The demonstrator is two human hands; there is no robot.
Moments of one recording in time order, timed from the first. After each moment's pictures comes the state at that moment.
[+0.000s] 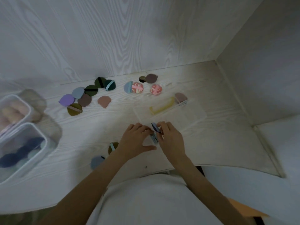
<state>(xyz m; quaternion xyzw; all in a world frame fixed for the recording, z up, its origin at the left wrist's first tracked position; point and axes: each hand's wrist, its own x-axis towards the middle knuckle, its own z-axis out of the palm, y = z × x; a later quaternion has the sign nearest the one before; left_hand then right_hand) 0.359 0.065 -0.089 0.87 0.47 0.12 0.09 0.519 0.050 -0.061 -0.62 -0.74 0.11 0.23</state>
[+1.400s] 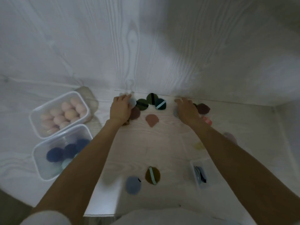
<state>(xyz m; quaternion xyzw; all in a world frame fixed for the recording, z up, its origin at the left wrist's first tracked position) 0.134 0.202 -0.111 0.58 0.77 0.16 0.19 0.389 0.279 -0.075 -0.56 -0.81 0.12 -0.10</state>
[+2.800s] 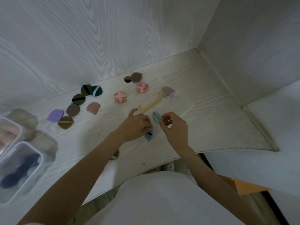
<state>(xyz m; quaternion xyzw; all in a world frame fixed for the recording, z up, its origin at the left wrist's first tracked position) 0.379 0.119 -0.065 0.93 0.34 0.04 0.14 0.552 0.051 -0.037 -0.71 -0.58 0.23 0.35</state>
